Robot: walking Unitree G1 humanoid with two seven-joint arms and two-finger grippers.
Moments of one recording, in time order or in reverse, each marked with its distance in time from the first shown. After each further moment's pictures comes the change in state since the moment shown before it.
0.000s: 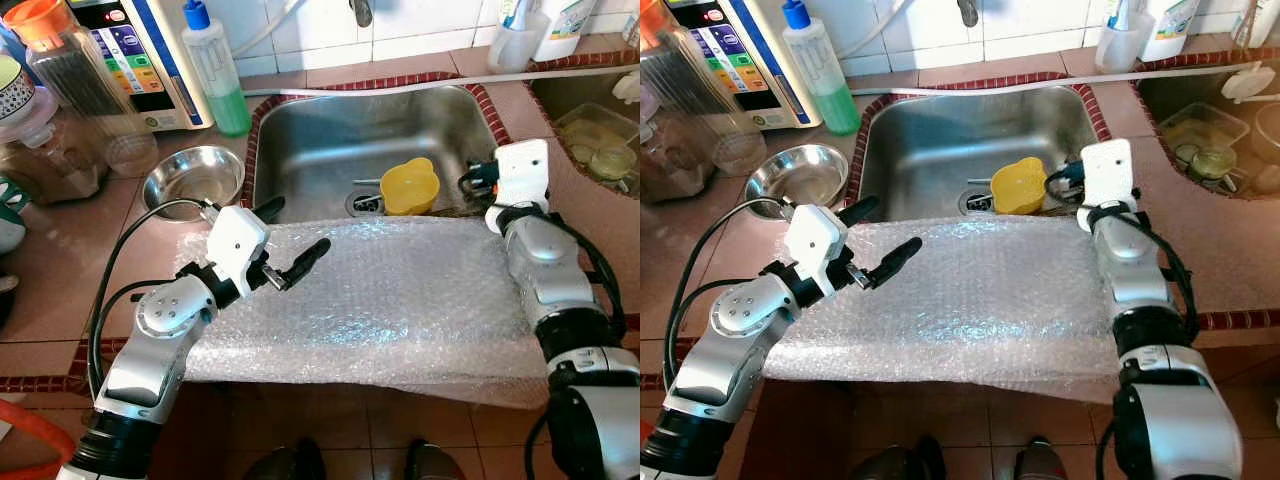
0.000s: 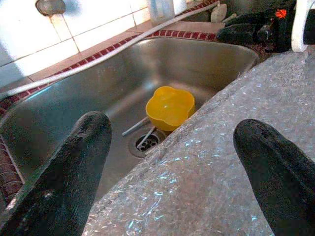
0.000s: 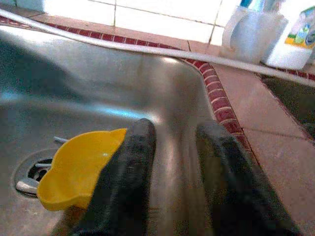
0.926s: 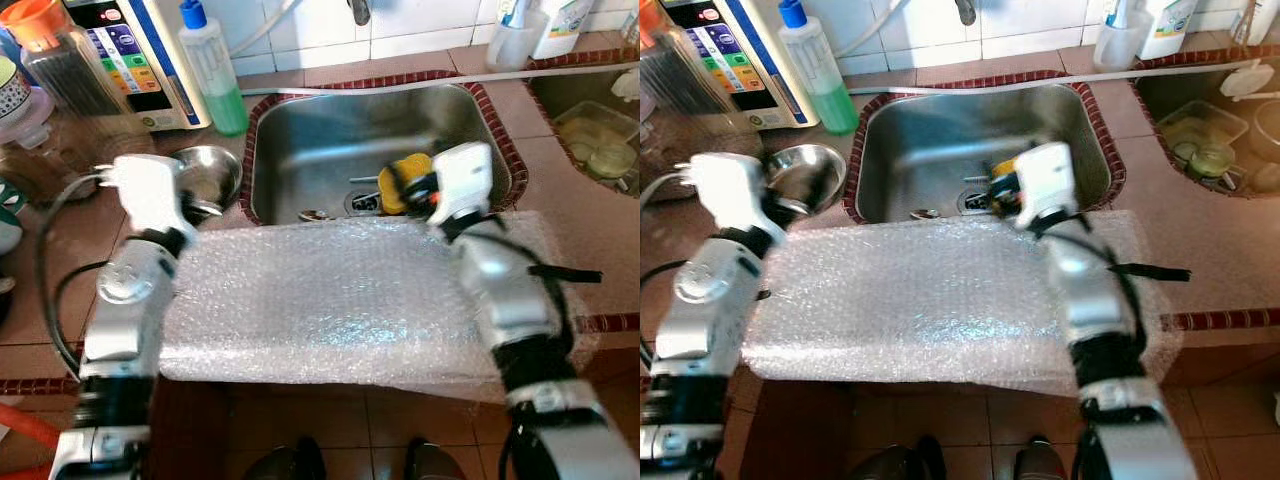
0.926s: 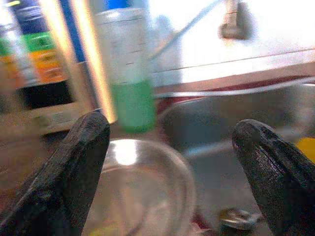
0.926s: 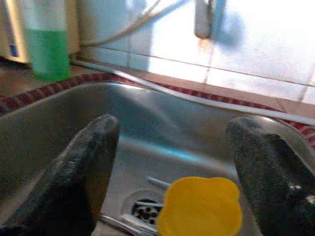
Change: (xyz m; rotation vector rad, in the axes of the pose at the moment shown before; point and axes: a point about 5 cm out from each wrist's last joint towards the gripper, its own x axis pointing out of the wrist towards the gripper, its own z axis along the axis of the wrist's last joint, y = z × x) left arm -0.017 0.082 0.004 -0.145 -0.068 0.648; right arm -0.021 0.079 0.031 0.049 -0.218 0.298
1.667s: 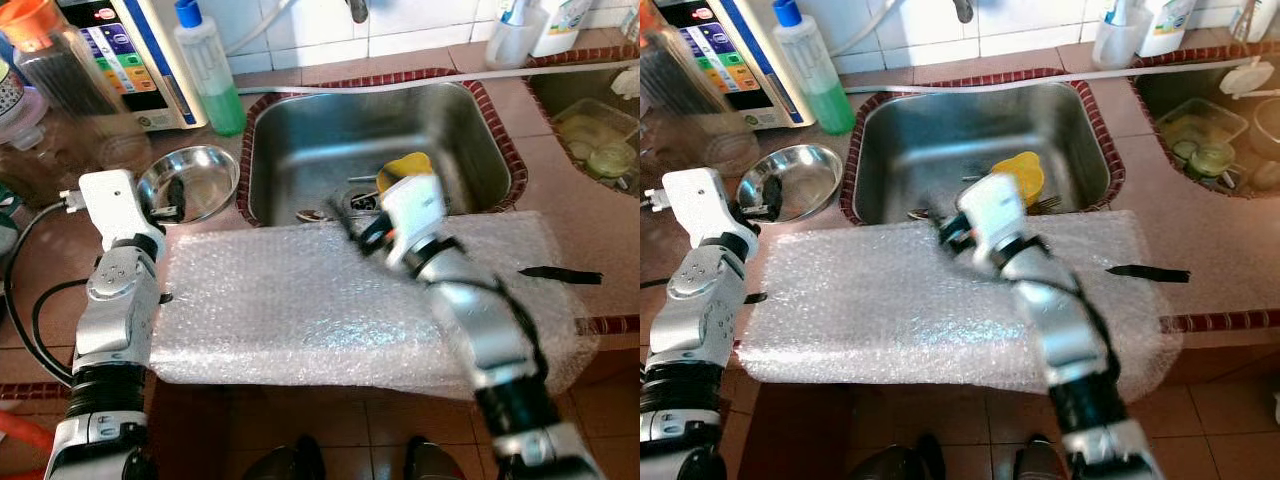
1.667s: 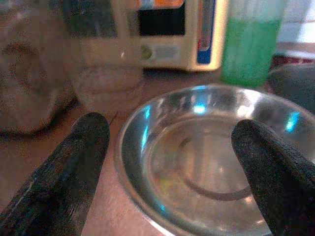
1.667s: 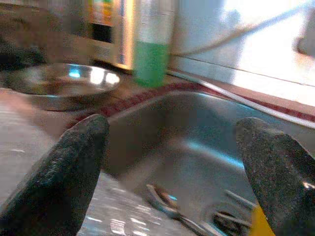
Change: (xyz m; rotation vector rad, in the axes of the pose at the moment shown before) left arm -0.003 0.037 -0.031 -0.063 0.199 0.346; right arm -0.019 0.065 0.012 0.026 -0.036 0.290
